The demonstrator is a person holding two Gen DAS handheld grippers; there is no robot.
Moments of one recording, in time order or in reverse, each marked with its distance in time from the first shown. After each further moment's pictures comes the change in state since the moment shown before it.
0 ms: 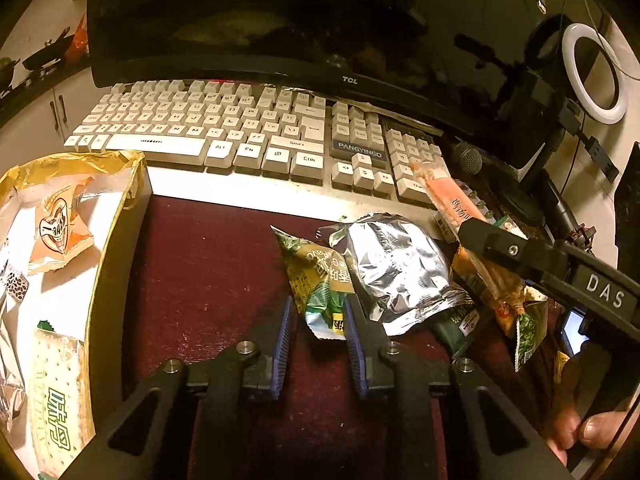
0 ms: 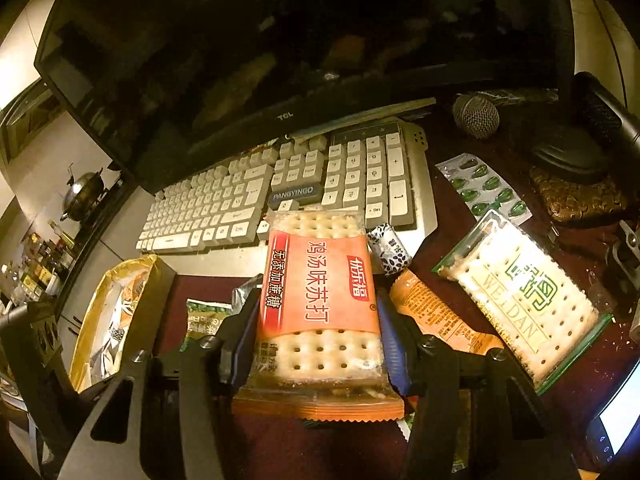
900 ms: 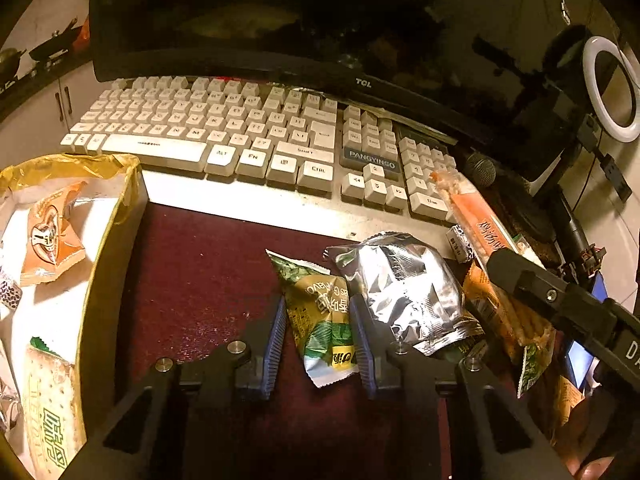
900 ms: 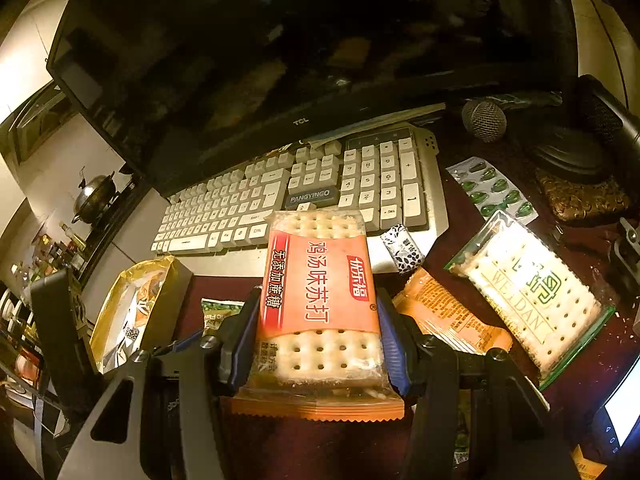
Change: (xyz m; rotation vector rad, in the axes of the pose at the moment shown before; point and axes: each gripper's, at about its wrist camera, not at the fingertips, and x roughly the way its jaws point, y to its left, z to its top) left arm 0.014 0.001 0.013 -0.036 -0.005 0.024; right arm -0.009 0.007 -0.003 -0.013 -0.021 0.039
